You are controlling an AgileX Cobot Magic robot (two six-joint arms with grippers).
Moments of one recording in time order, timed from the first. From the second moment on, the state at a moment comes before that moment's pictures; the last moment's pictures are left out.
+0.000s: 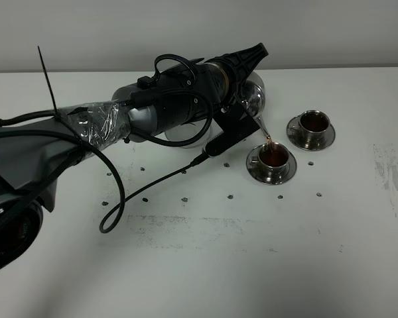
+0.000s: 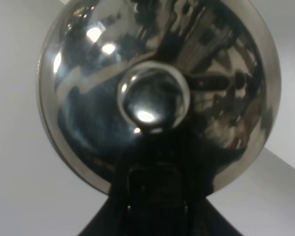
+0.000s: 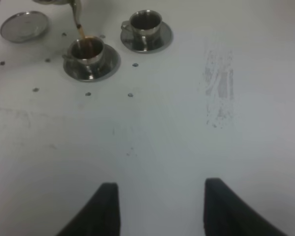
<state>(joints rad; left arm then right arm) -0.70 2.22 -1.76 0.89 0.33 1.32 0.05 0.02 -0.52 0.00 1.12 0.03</state>
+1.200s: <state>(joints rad) -0.70 2.22 -1.73 0.81 0.37 1.15 0.05 0.02 -0.52 0.00 1.12 0.03</state>
